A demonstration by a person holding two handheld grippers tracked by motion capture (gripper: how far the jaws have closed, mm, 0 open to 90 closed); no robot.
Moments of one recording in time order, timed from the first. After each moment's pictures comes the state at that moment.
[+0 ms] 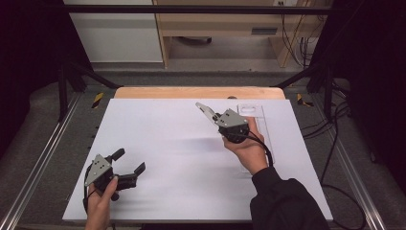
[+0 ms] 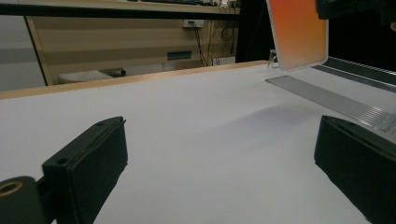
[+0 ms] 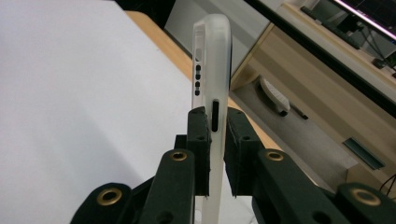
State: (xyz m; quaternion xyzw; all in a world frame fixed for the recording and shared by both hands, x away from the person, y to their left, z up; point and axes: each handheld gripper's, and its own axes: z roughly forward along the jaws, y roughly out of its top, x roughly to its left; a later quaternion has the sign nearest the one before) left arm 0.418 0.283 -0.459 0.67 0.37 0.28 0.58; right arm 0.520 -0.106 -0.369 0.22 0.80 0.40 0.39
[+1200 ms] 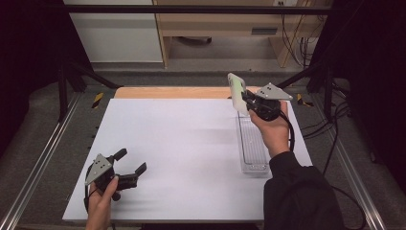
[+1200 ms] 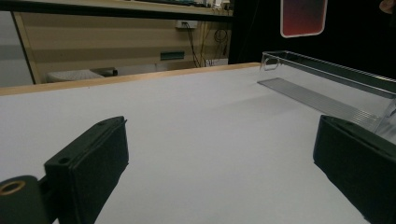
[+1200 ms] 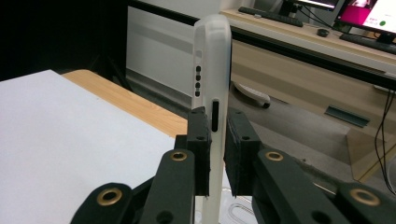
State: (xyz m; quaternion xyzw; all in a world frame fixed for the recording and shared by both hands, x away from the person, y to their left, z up) left arm 0.420 0.282 -0.460 0.67 0.37 0.27 0.59; right arm 0.554 -0.185 -0.330 0.36 0.71 0.48 0.37
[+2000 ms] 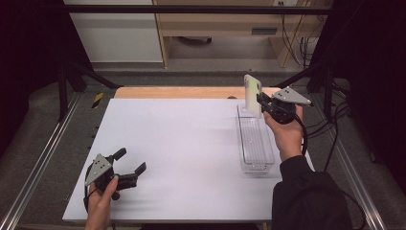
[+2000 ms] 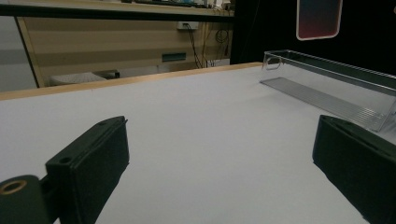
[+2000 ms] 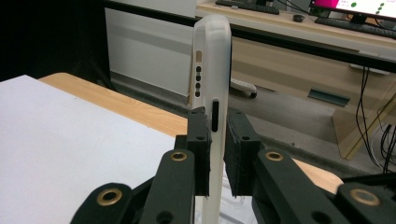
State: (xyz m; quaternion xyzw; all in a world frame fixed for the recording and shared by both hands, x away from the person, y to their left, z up) left arm 0.420 0.282 -0.460 0.67 0.36 0.27 0.59; right arm 0.546 -0.224 -0.337 0.40 0.68 0.48 0.37
